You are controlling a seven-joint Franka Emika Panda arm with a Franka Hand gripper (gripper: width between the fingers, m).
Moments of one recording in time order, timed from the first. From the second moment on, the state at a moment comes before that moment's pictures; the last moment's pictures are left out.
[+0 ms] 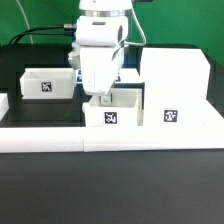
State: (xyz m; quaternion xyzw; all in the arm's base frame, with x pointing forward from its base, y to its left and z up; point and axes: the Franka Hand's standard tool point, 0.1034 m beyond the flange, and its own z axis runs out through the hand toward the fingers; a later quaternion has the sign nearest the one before) arm 0.510 -0.012 0.014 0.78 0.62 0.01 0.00
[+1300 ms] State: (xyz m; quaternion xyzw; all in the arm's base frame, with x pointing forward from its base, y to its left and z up) arm 0.509 -0.008 0.020 0.78 0.63 0.00 0.00
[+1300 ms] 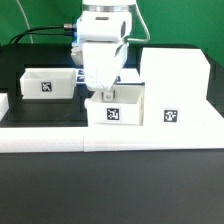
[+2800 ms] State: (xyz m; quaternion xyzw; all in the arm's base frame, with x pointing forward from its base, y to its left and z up) arm 0.506 -0.008 0.015 0.78 0.63 0.00 0.00
